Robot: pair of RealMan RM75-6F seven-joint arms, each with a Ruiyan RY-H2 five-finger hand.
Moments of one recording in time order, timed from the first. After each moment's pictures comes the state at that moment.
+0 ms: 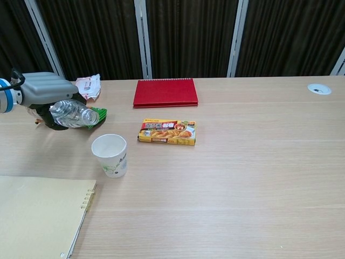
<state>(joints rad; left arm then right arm) -0.82 -1.46 -0.05 -1.13 1.36 0.74 0.26 0.12 -1.10 0.15 -1.59 -1.20 1.38 -0.23</state>
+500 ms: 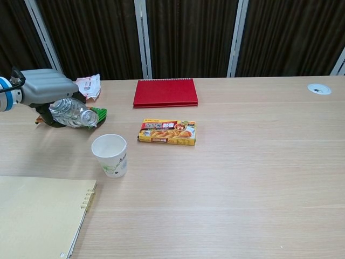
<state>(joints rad) -0.82 -1.46 -0.04 -1.13 1.36 0.77 0.33 0.12 -1.10 0.15 -1.59 -1.19 1.38 -0.23</state>
